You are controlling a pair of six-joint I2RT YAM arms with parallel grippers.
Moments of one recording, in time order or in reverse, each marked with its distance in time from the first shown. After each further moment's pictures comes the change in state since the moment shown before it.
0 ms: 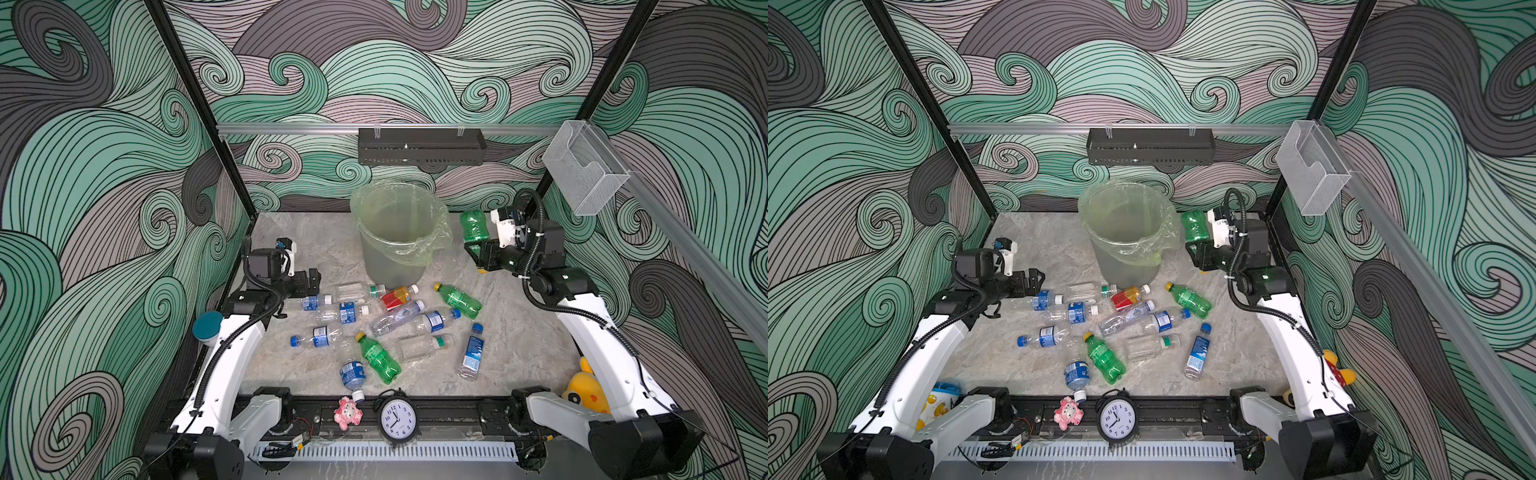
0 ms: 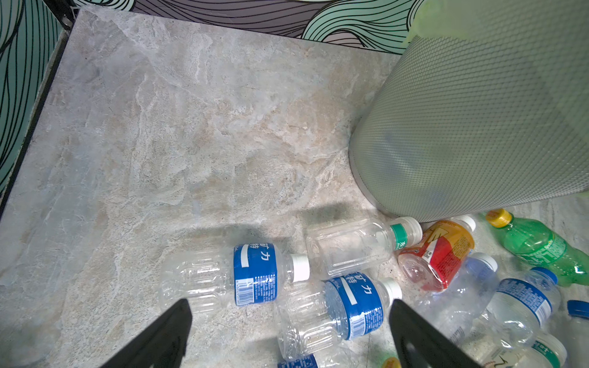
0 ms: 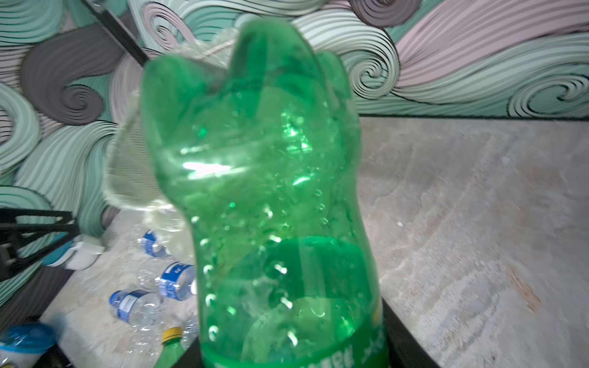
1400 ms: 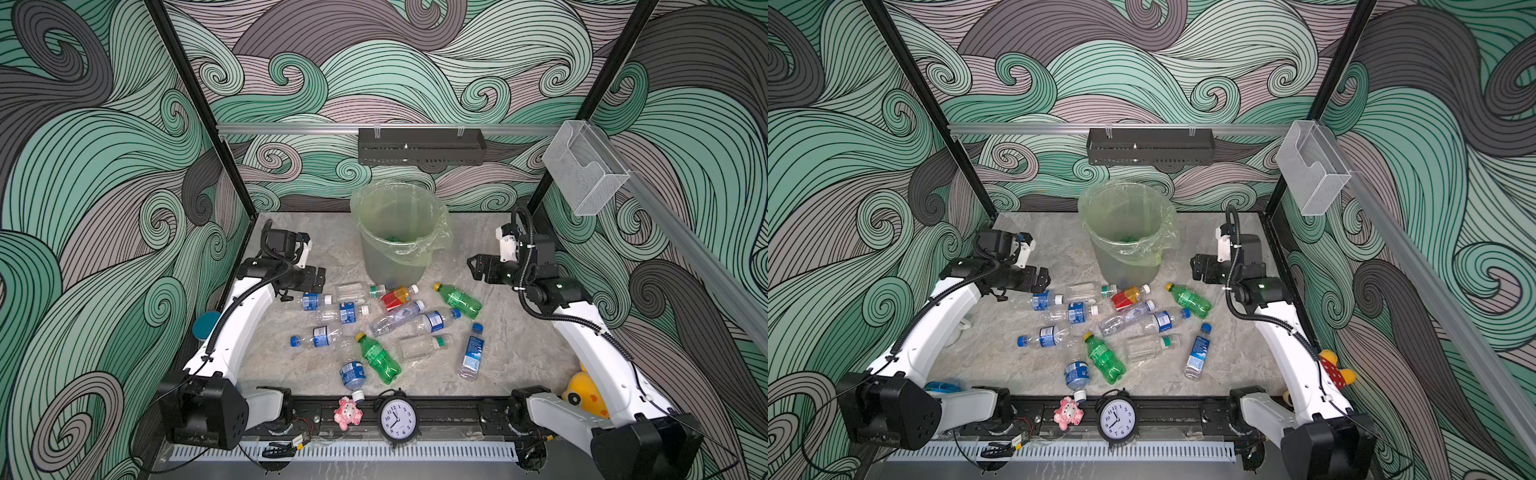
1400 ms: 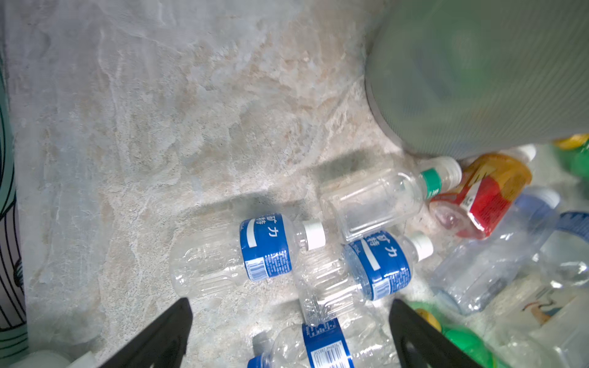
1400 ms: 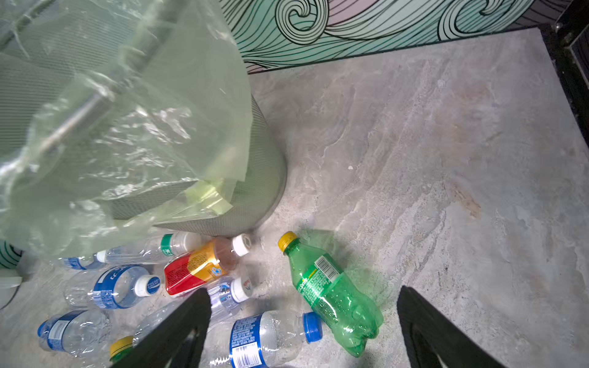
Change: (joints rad) left arm -0.082 0.270 0.233 -0.263 -0.081 0.222; right arm -0.017 -0.047 -0.176 -0.038 0.234 0.103
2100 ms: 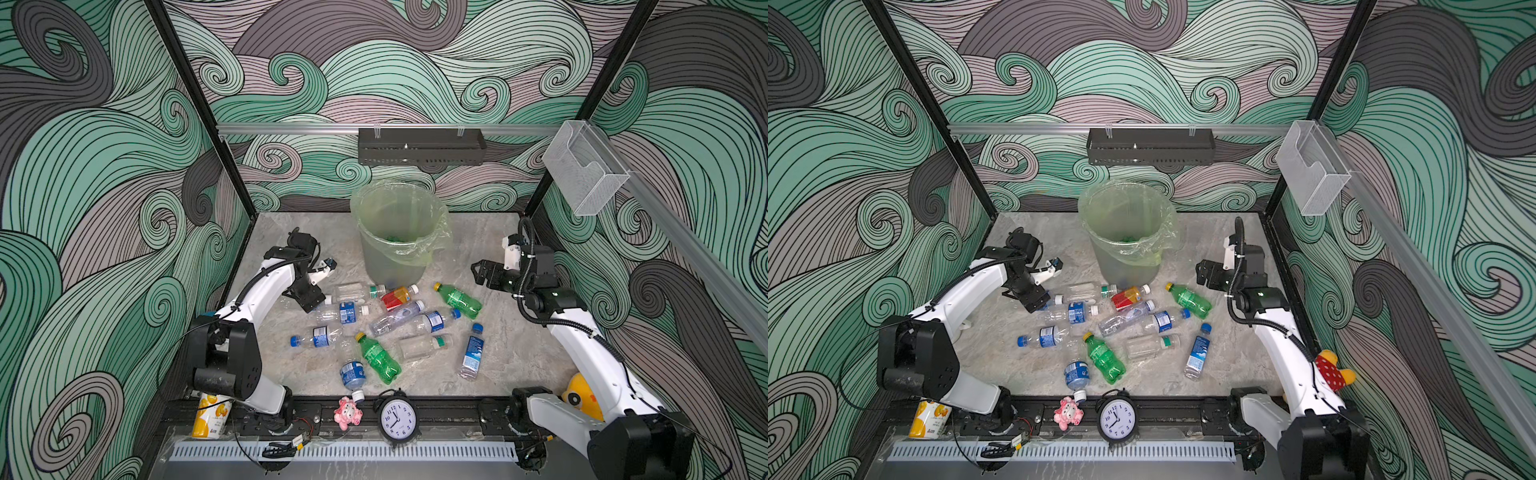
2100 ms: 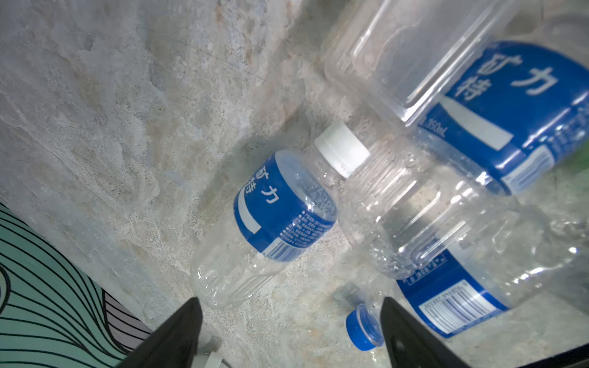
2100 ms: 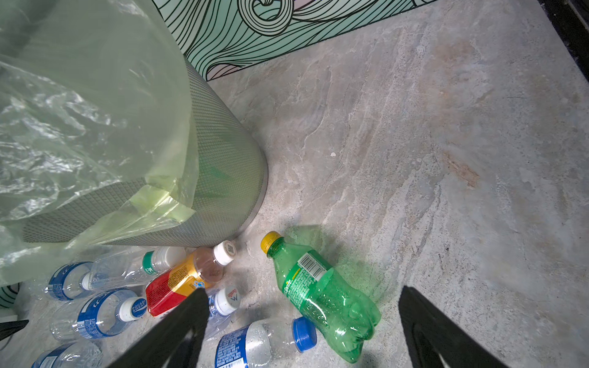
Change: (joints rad) left arm -0.038 0.235 0.024 -0.115 -0.201 0.582; right arm -0.064 -0.023 -0.139 0.112 -0.023 0.078
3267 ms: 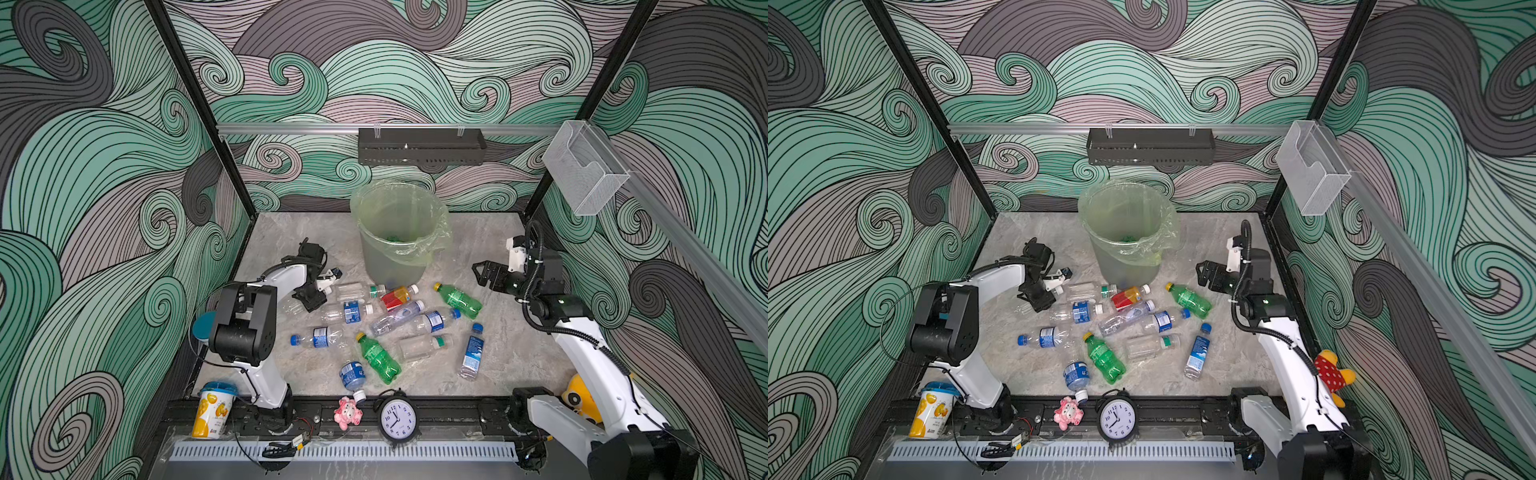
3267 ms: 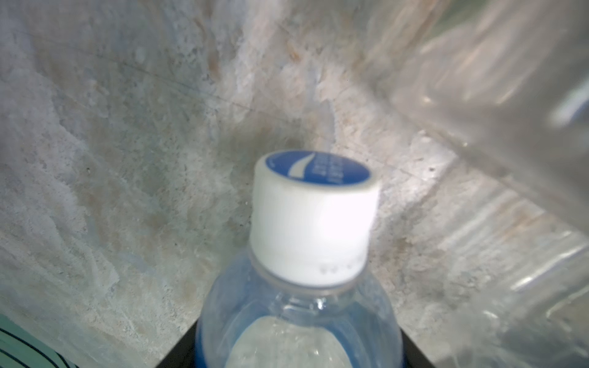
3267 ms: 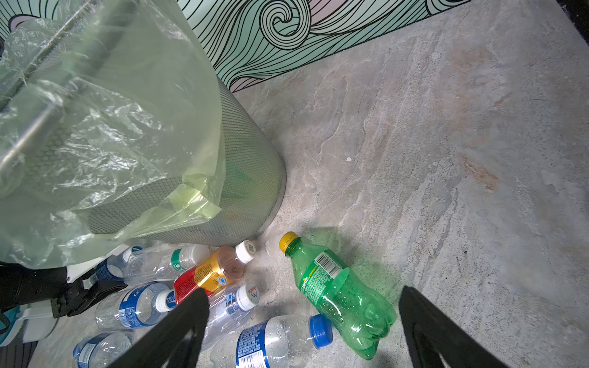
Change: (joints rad) left arm 0.005 0.219 -0.101 0.314 -0.048 0.070; right arm -0.024 -0.063 -0.029 0.019 -0.075 0.023
